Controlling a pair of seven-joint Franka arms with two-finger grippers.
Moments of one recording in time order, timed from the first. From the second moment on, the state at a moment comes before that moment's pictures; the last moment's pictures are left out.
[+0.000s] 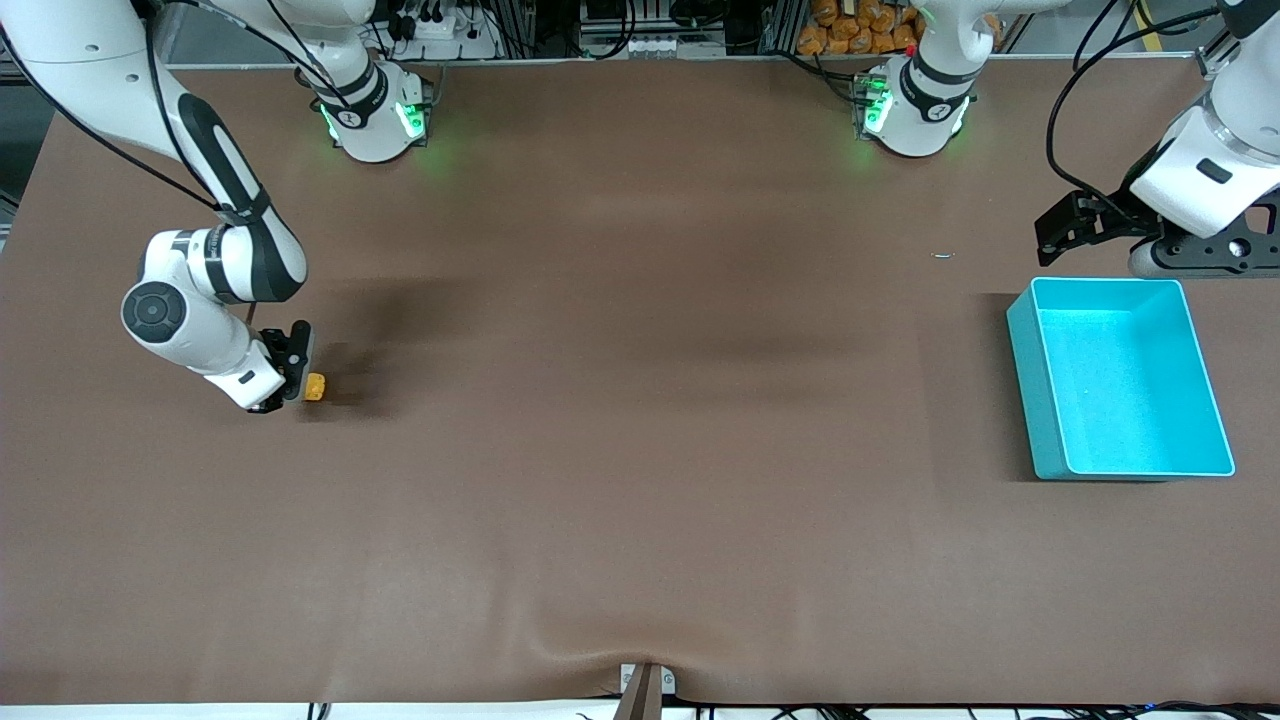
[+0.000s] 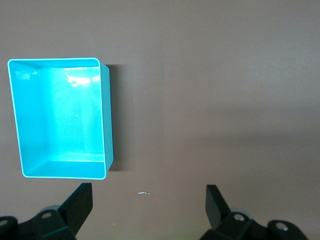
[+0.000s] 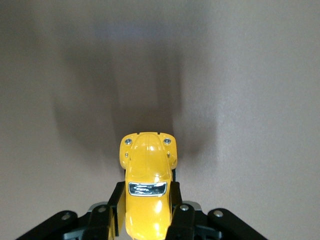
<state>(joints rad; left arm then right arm) 0.01 -0.04 -0.15 -1.63 0.03 1.59 -0.12 -0.16 0.39 0.05 -2.20 -0.24 2.53 -1.45</state>
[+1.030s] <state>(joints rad) 0.00 -0.04 -0.16 -1.63 0.03 1.57 -0.12 -0.21 0.45 0.05 -2.15 -0.23 2.53 -1.49</state>
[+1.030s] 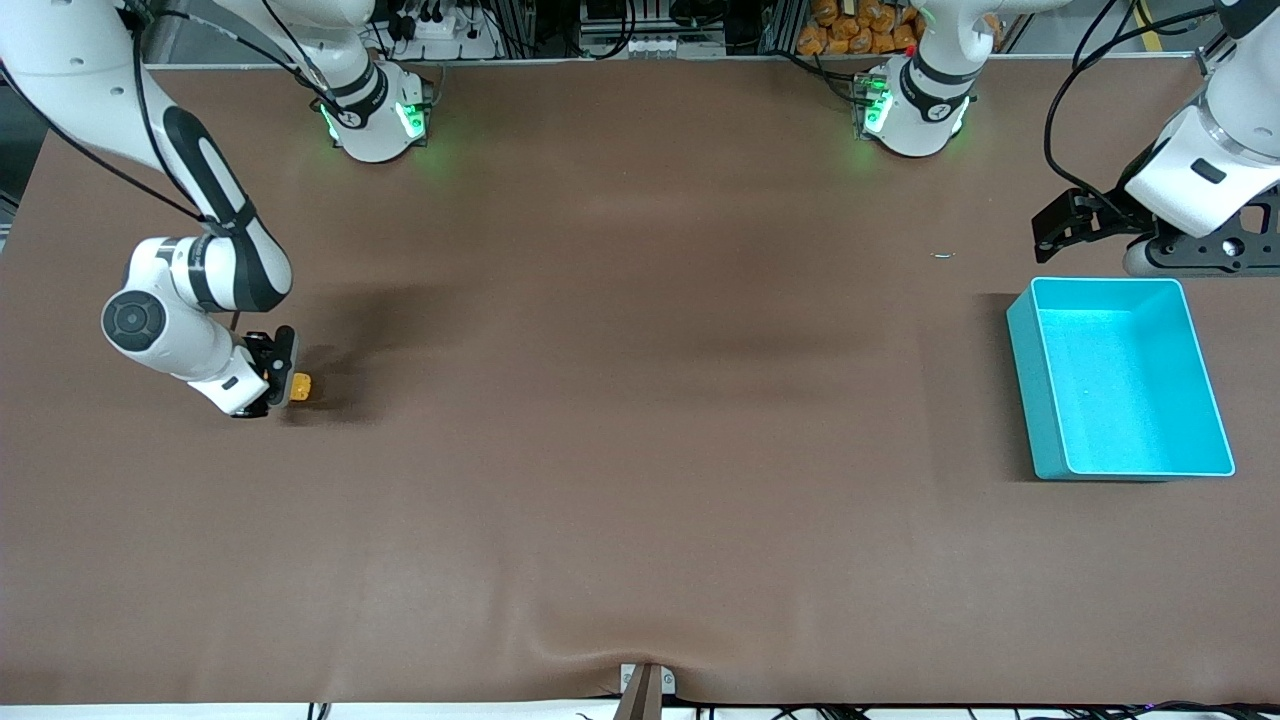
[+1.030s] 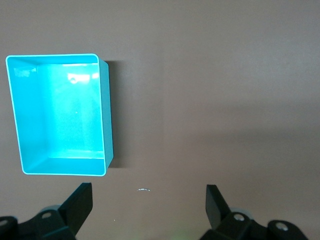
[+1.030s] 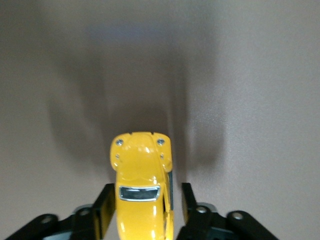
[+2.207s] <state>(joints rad) 0.01 -0.04 -0.16 -1.65 0.03 1.55 -0.16 -0.27 0.51 0.05 -2.00 -0.09 2.31 -1.50</state>
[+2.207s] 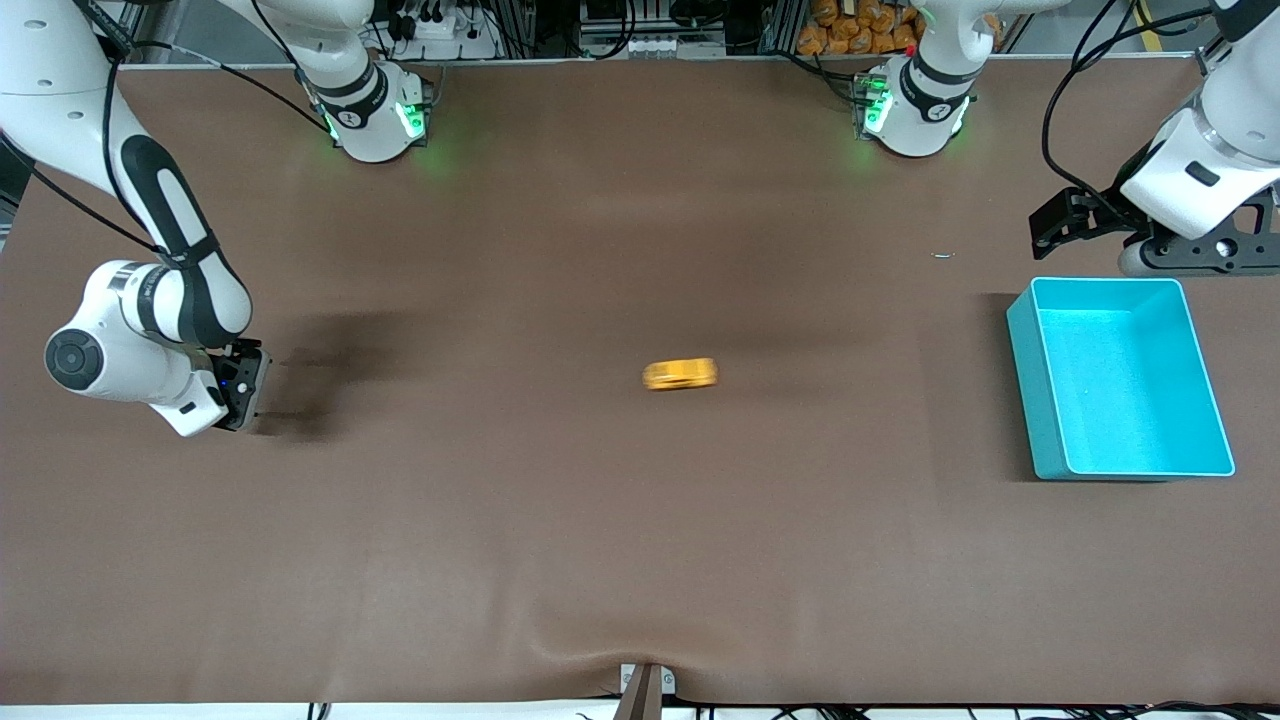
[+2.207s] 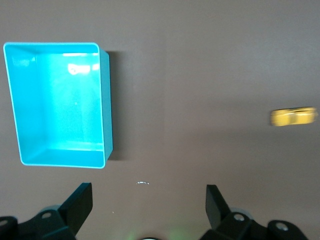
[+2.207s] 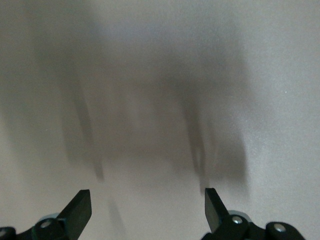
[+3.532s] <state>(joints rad) 0.08 -0.15 -0.15 -2.21 0.03 1.93 -0.65 -0.27 0.43 0.06 -1.44 0.12 1.82 -1.34</state>
